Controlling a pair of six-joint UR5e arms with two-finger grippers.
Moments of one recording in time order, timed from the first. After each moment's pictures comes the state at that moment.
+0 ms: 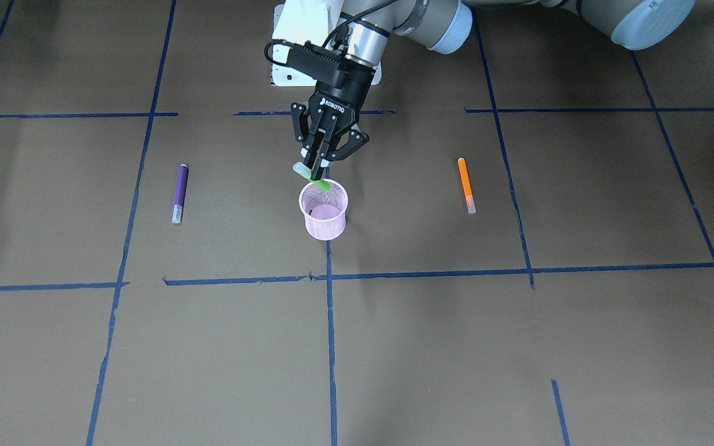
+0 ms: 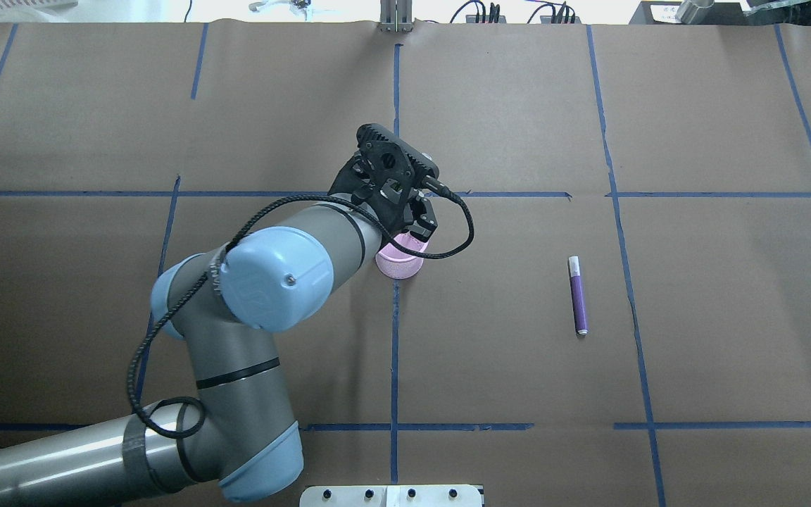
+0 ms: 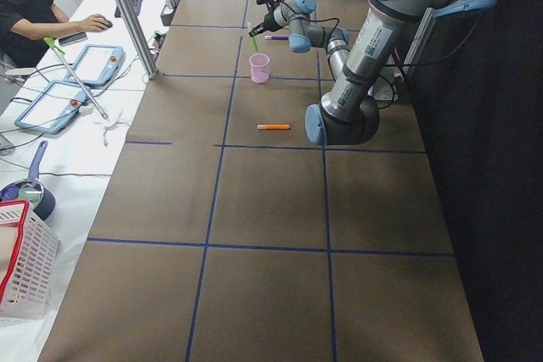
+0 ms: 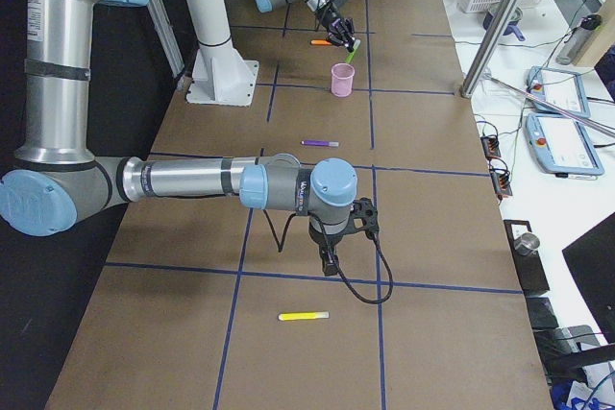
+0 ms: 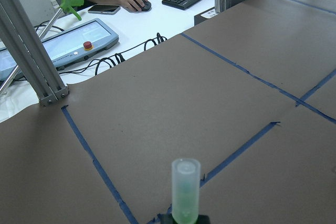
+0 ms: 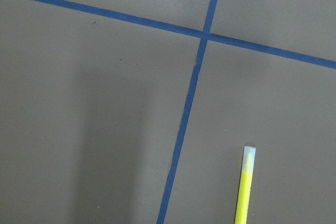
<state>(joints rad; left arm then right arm) -0.39 -2.30 -1.68 -2.09 -1.19 -0.60 1.58 -1.70 1.79 -1.69 2.35 -0.24</state>
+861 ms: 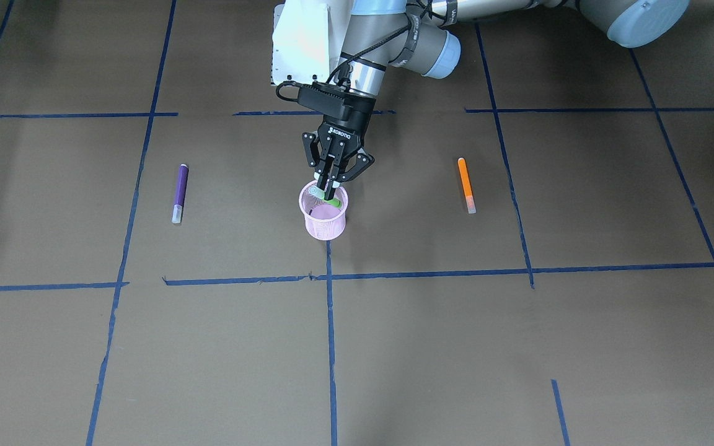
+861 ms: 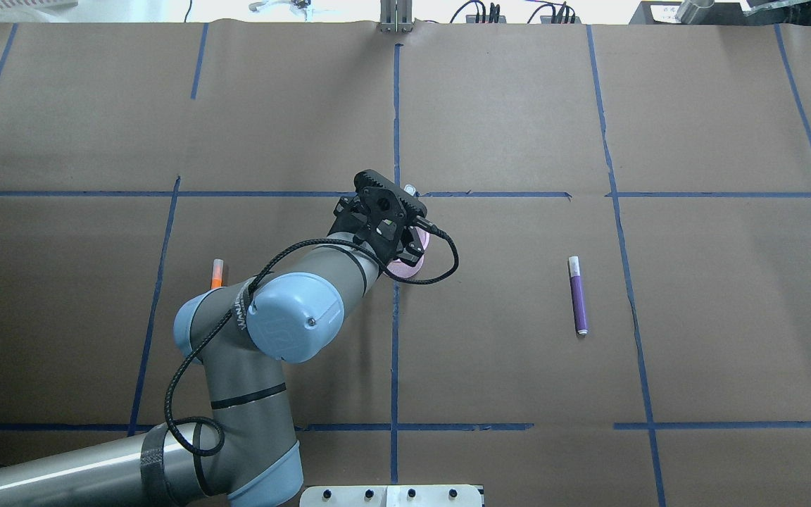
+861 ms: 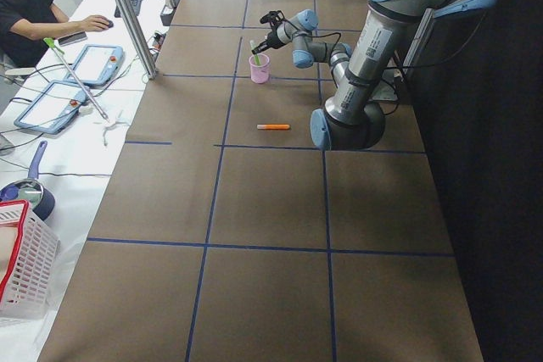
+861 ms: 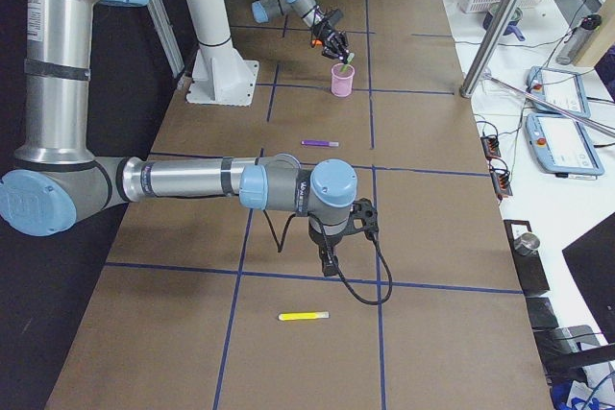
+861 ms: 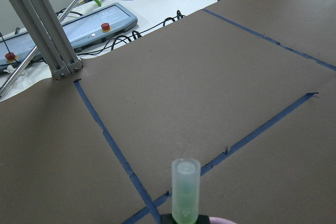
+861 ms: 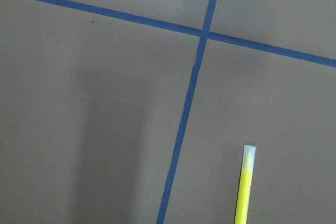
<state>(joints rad) -0.34 -2.24 -1.64 -2.13 -1.15 -0.62 1.58 -1.70 1.78 -1.69 2.35 -0.24</state>
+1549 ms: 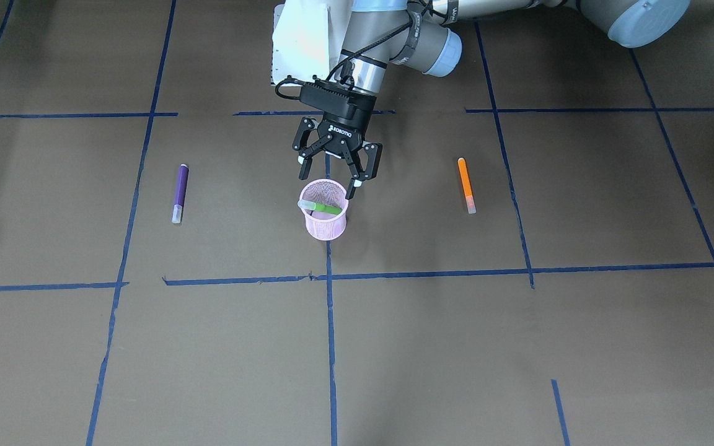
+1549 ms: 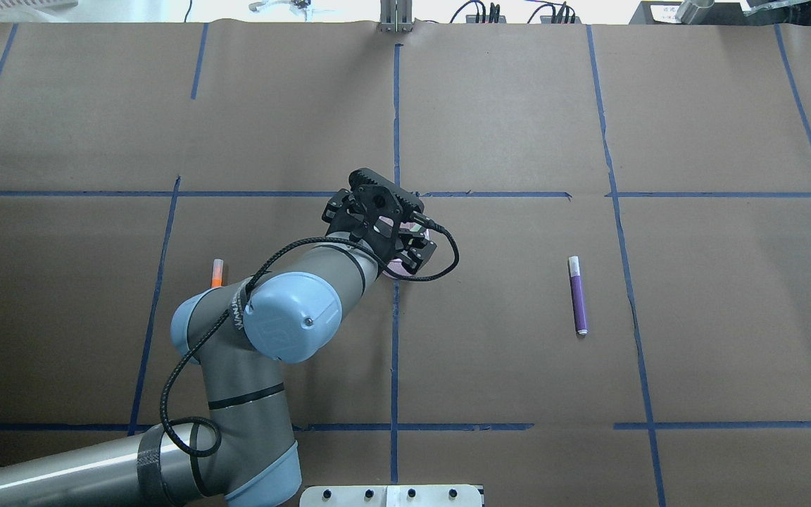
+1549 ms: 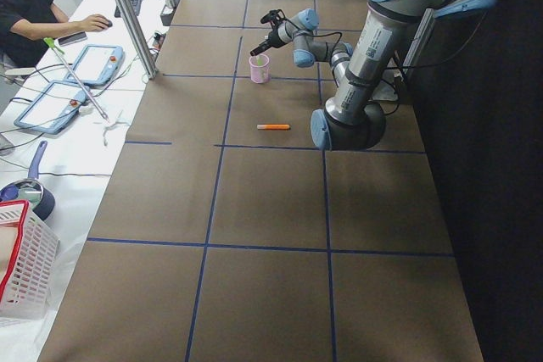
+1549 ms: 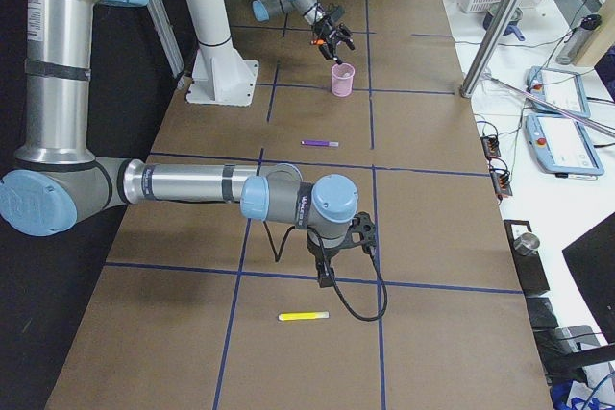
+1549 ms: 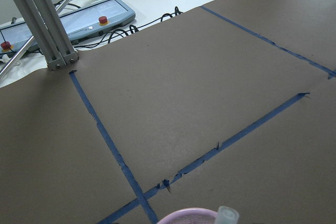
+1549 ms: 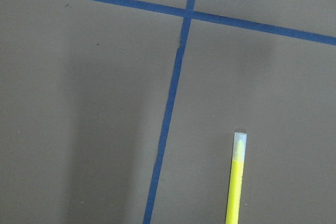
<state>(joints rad) -0.37 -2.24 -1.65 -2.12 -1.15 -0.72 1.58 -1.69 1.69 -1.67 2.35 -0.25</state>
